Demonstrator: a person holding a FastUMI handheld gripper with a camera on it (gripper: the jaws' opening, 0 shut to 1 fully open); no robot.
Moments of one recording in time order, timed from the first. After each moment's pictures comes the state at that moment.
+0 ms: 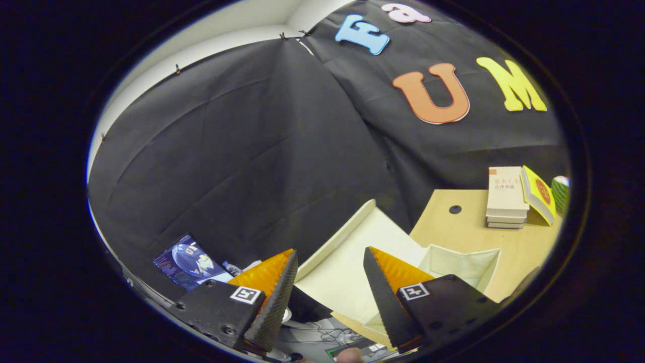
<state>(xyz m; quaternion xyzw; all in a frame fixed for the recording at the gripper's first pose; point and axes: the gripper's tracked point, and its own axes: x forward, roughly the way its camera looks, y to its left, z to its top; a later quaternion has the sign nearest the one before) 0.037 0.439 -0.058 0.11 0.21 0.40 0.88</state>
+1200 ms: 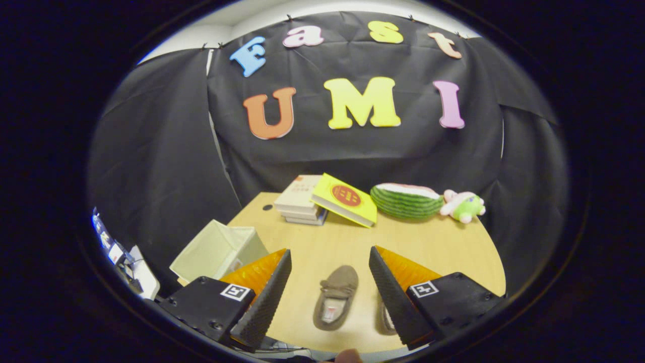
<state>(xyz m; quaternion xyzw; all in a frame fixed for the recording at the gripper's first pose) 0.050 -0.017 -0.152 0.03 0.23 0.05 0.97</state>
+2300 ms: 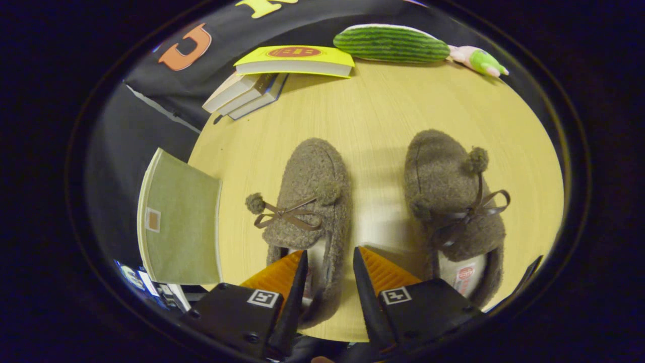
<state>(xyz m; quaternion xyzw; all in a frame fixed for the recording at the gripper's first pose) 0.077 -0.018 -0.398 0.18 0.54 0.04 0.82</state>
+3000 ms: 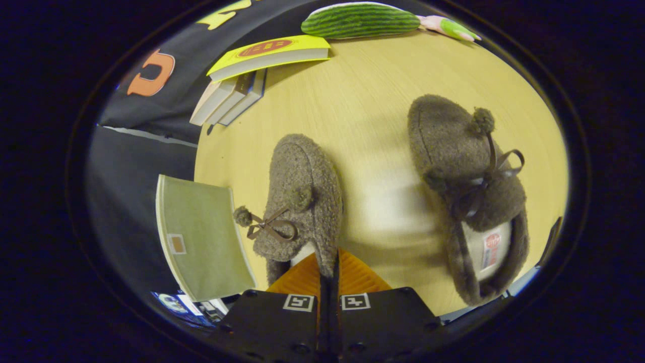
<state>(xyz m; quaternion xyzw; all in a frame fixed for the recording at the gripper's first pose) 0.066 0.015 -0.364 0.29 0.57 0.02 0.77</state>
